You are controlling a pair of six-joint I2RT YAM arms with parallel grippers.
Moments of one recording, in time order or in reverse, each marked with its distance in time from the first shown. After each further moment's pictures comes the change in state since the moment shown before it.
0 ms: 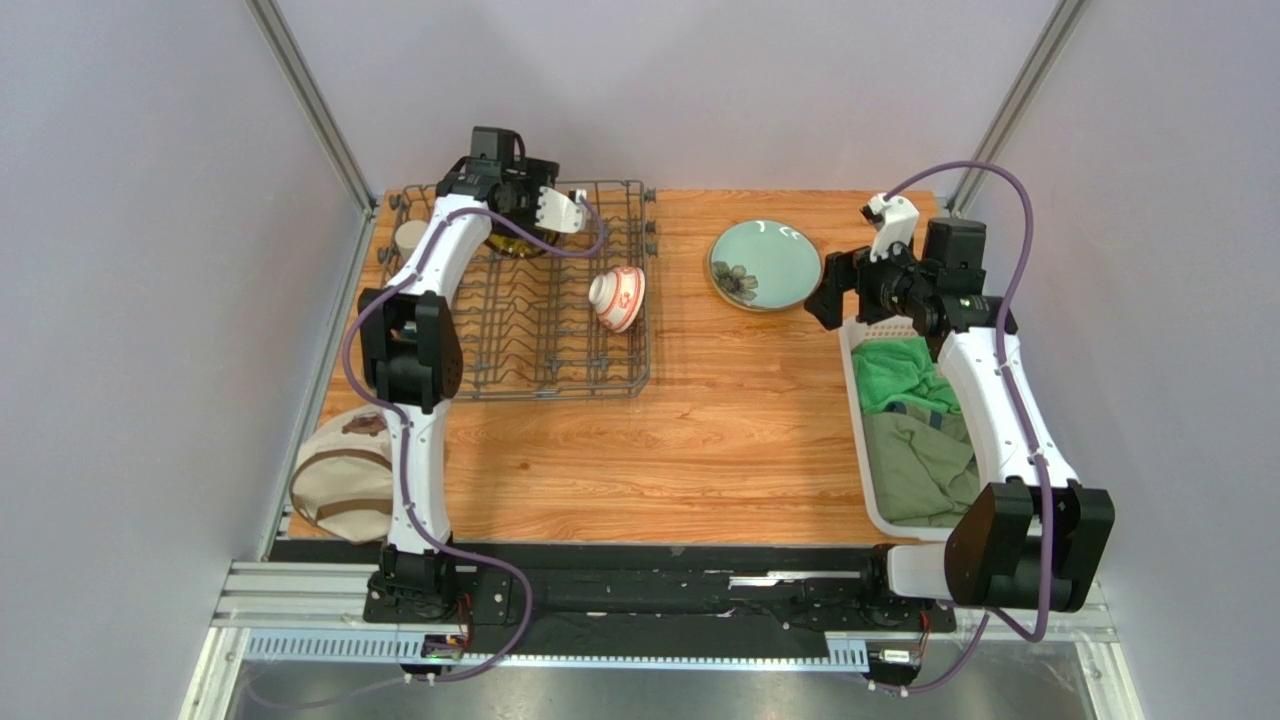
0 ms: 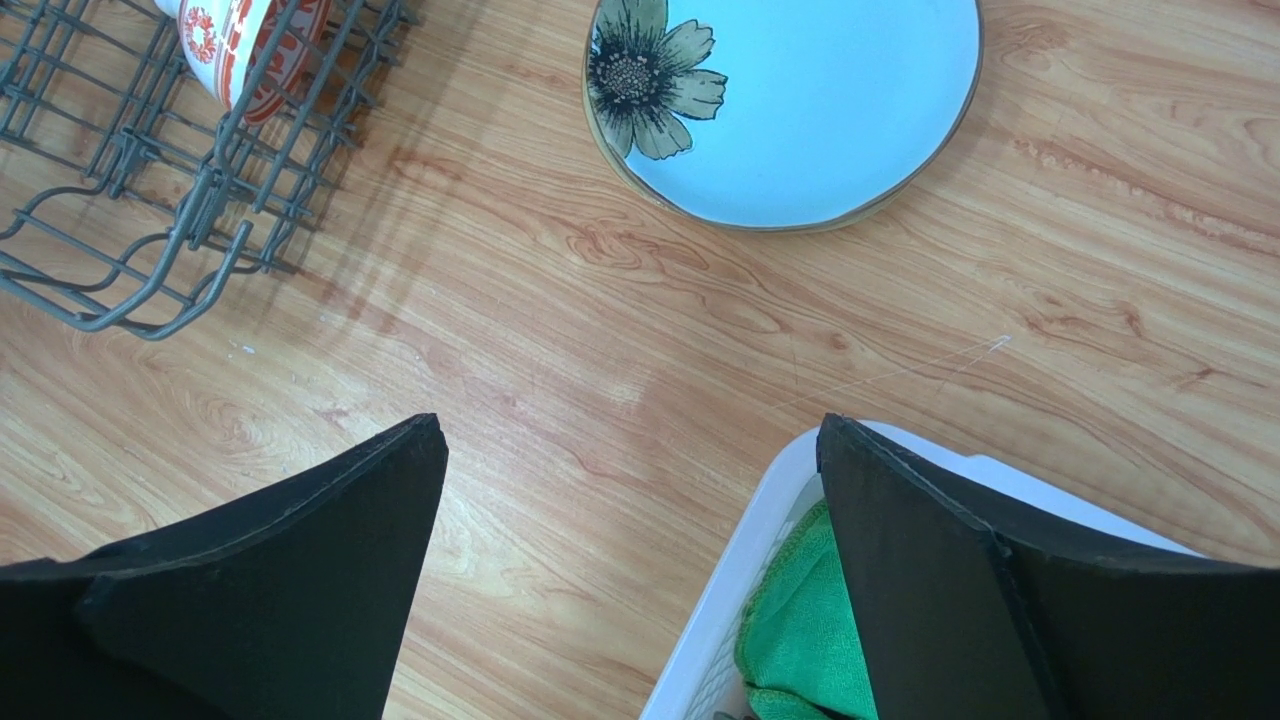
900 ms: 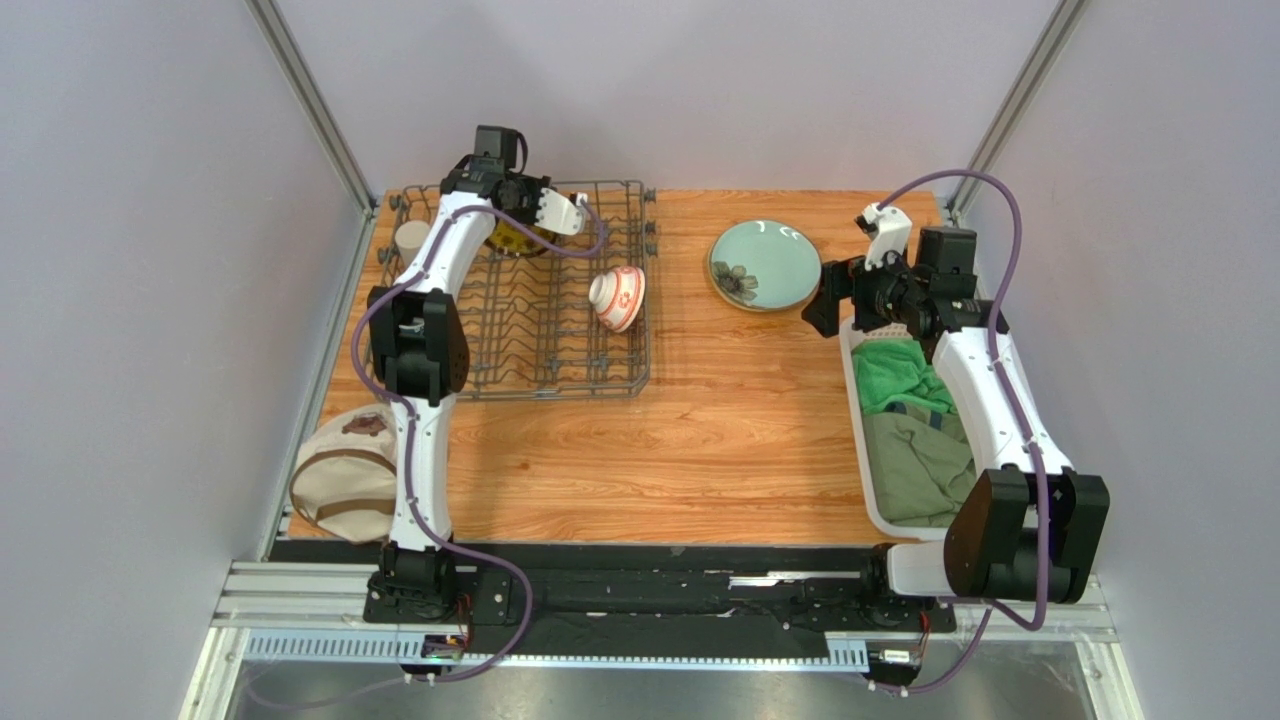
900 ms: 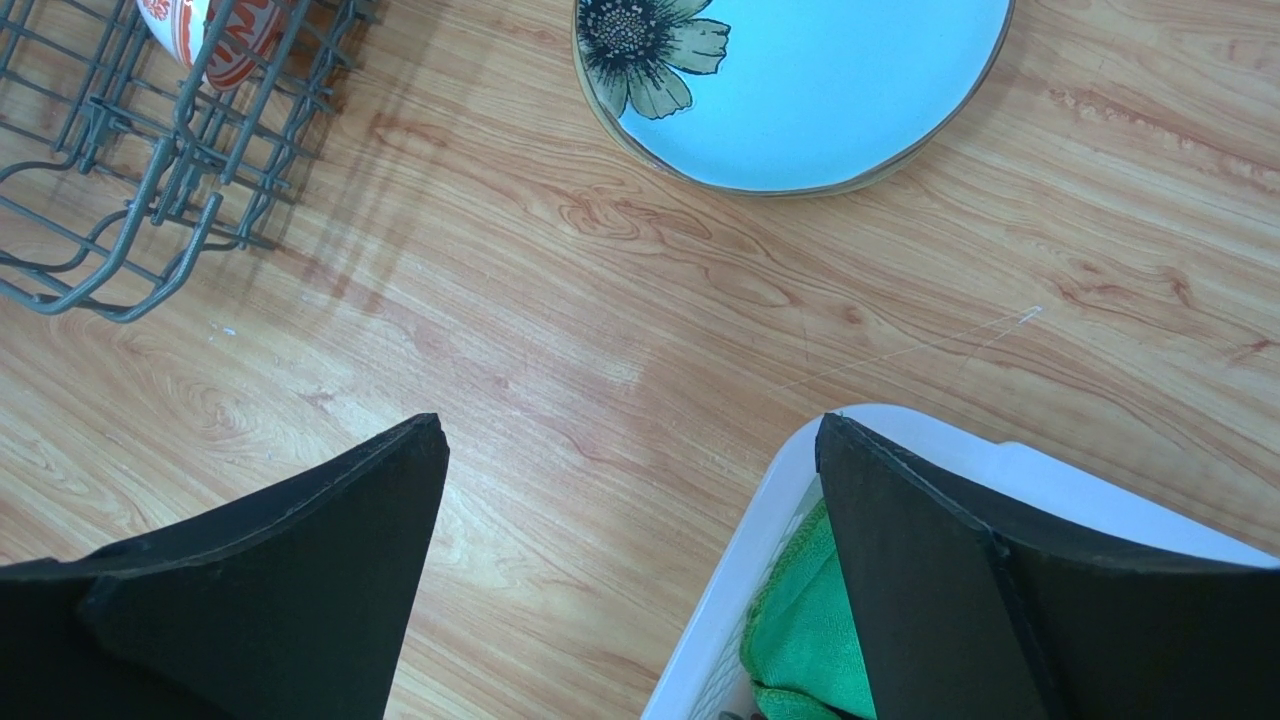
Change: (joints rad) left arm 0.006 0.094 0.127 -0.056 -0.018 0.078; right arm 0.000 0.029 -0.044 0.025 0.003 -0.001
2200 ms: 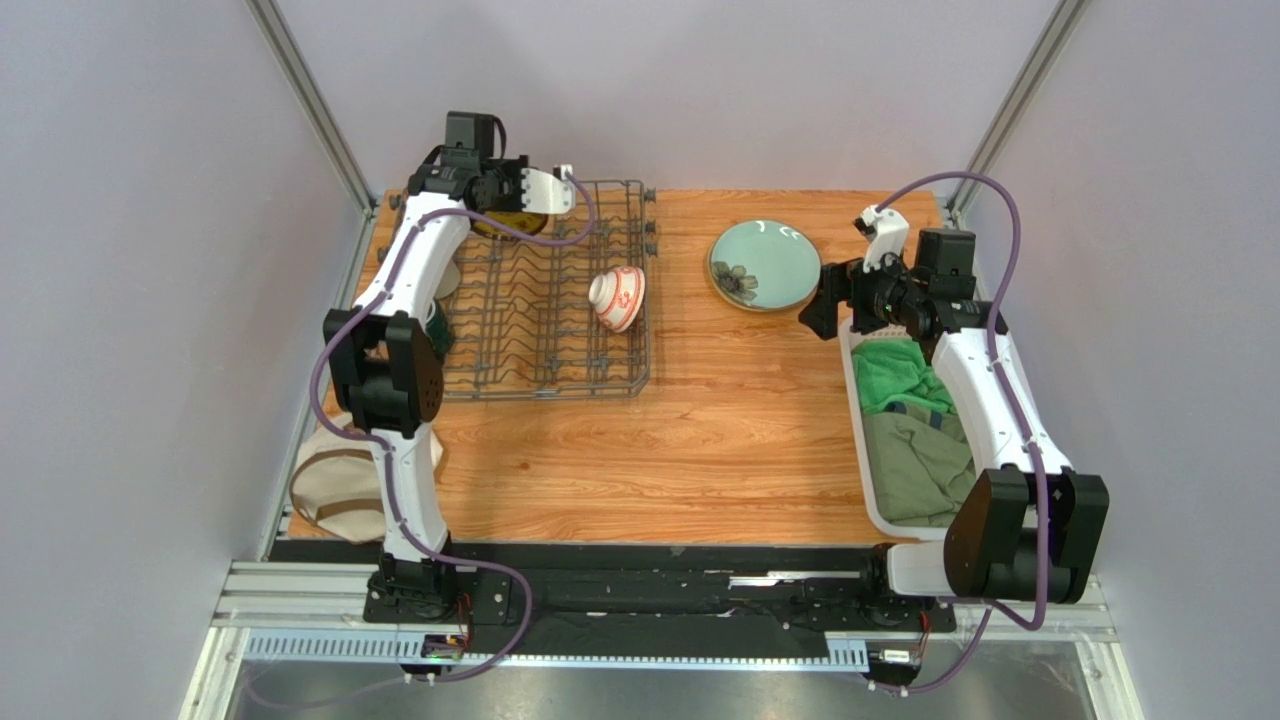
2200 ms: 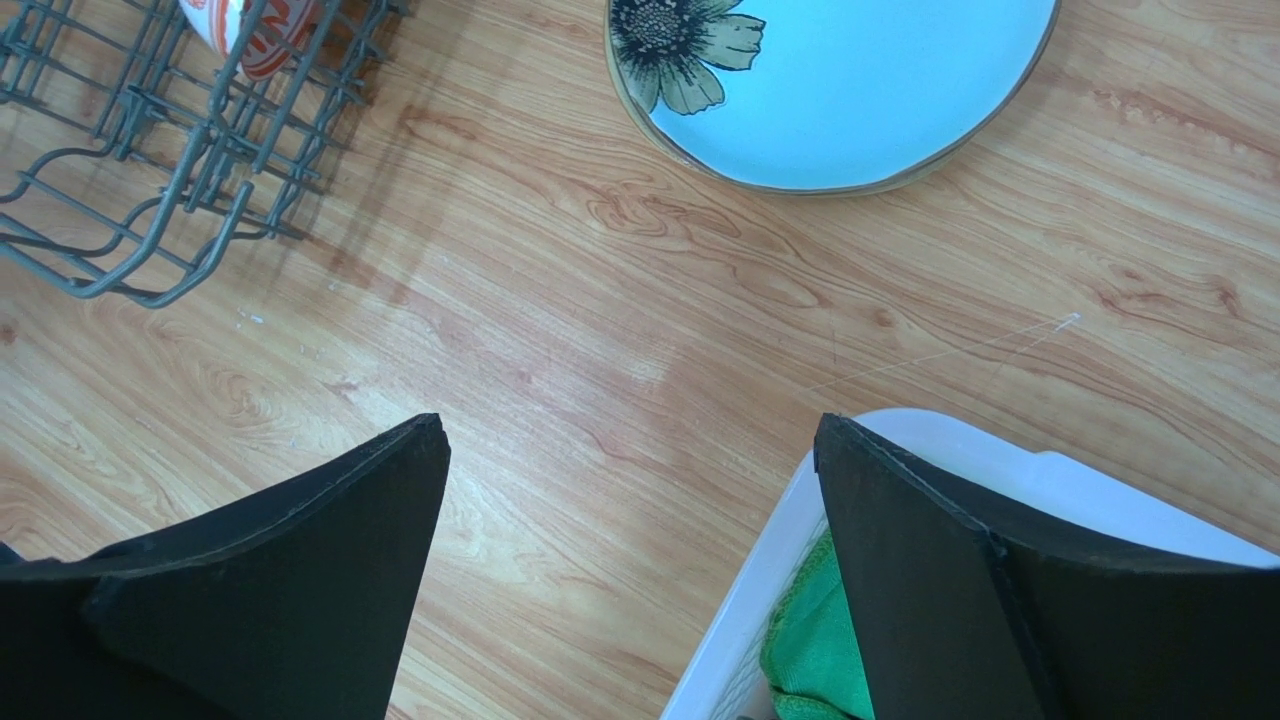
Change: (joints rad) left arm 0.000 -0.290 -0.227 0.030 -0.016 -0.206; right arm 0.000 -0.001 -0.010 0.000 -0.031 -0.001
